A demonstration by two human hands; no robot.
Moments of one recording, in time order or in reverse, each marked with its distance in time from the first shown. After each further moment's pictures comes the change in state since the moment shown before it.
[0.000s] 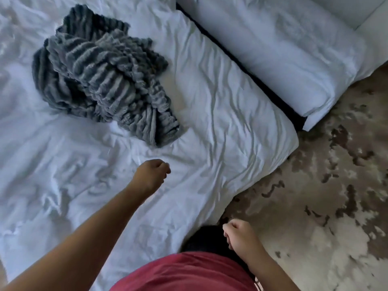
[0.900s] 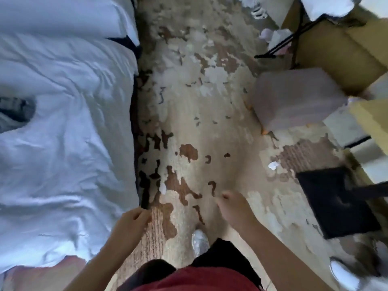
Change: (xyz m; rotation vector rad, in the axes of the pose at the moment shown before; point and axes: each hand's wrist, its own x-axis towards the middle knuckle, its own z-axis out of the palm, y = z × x) left_hand -0.451 -0.306 -0.038 0.690 -0.657 0.329; right_hand -0.453 0.344 0.280 0.592 0.601 0.240
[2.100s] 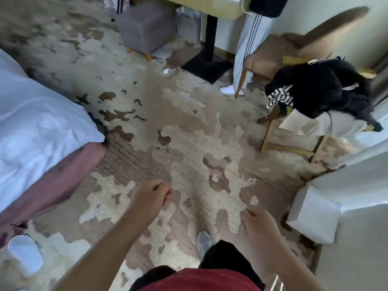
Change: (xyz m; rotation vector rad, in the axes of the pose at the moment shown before) left_hand -0.683 -0.534 -0.106 0.317 -0.611 0.453; right_hand -0.935 0.392 0.509 0.506 0.612 0.469
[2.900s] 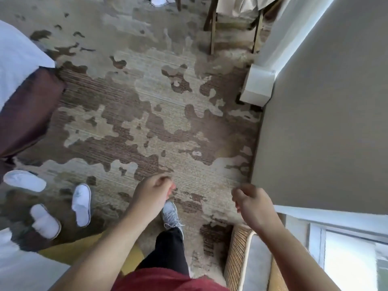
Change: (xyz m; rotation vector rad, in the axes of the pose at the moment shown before) left_hand -0.470 -0.325 0.060 0.166 -0.281 0.009; right_hand -0.520 0.313 0.120 0.107 0.200 0.151
